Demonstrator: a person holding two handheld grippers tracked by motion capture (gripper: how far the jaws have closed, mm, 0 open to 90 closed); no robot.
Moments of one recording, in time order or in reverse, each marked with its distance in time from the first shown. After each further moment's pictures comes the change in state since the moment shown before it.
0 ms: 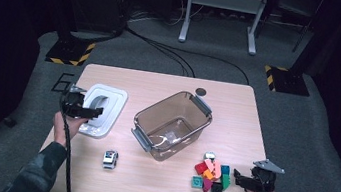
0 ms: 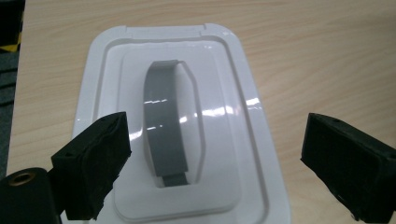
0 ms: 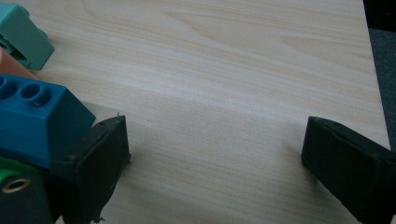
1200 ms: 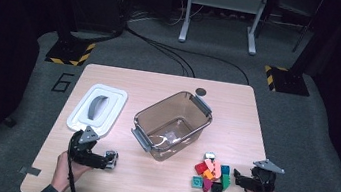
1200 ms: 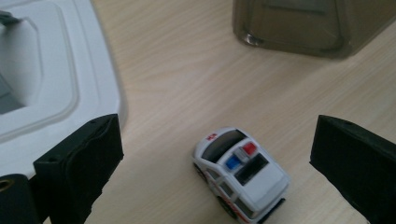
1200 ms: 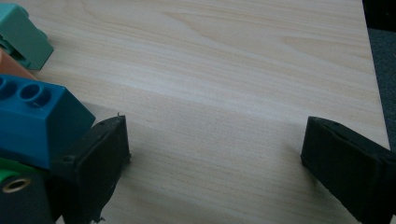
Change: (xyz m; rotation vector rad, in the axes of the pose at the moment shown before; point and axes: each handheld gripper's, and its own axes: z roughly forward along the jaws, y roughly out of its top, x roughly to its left) left arm -0.100 -0.088 -0.041 0.037 -0.163 0.257; right arm 0.000 0.000 0.000 -0.002 -0.002 0.000
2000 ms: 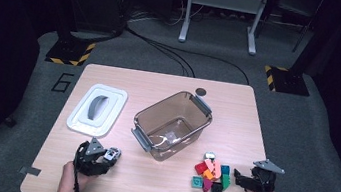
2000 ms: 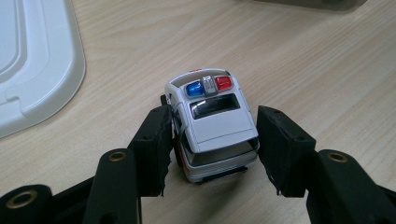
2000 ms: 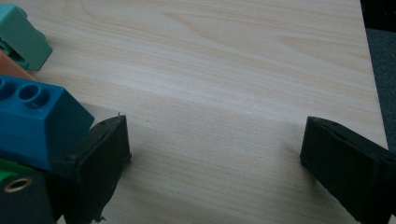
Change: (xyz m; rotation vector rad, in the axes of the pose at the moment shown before) left arm -0.008 -0.024 0.016 0.042 -0.020 0.026; right arm 0.000 0.000 0.000 -0.001 -0.004 0.004
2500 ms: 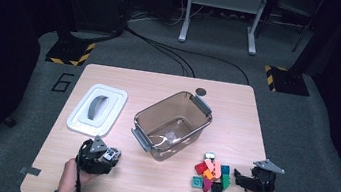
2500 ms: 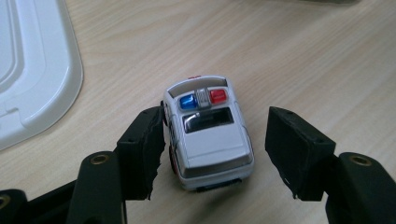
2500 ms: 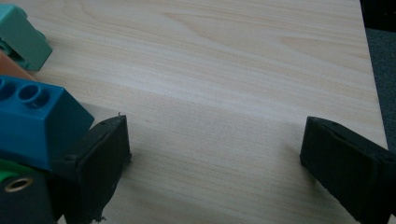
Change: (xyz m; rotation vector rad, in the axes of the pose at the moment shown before) left arm -0.004 0.013 0.006 0.043 0.030 0.015; right arm 0.000 0.000 0.000 0.000 0.000 0.000
